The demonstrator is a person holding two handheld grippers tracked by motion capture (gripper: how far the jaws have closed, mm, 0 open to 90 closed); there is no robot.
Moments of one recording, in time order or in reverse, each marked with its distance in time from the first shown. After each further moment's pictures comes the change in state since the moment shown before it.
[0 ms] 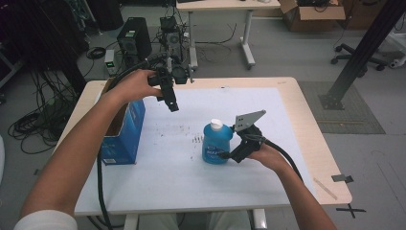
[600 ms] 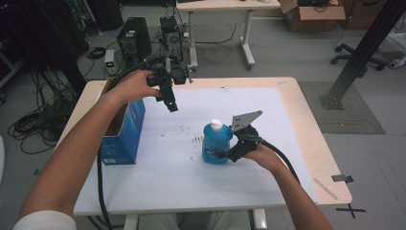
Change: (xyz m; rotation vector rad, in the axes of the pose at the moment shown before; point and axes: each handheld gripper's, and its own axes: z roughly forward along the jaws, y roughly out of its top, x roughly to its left) left arm 0.001 -0.003 0.002 0.002 -0.001 -0.009; right arm -0.001 0.001 0.009 -0.022 0.010 0.003
